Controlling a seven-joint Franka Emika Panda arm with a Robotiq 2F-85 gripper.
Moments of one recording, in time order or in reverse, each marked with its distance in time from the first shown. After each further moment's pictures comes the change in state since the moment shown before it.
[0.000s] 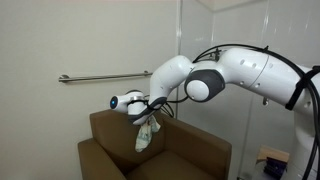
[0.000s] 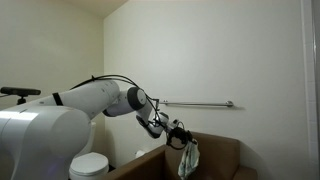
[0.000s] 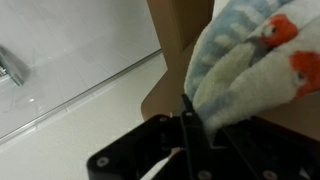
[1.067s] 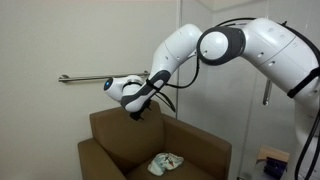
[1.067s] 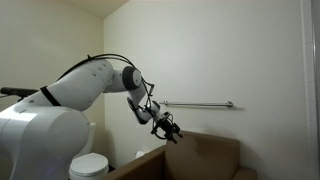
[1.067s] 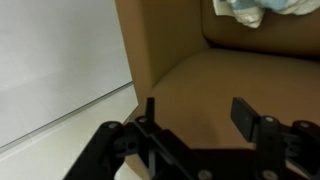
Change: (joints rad) arm -0.036 -0.334 0.224 -0.344 0.091 -0.054 -0.076
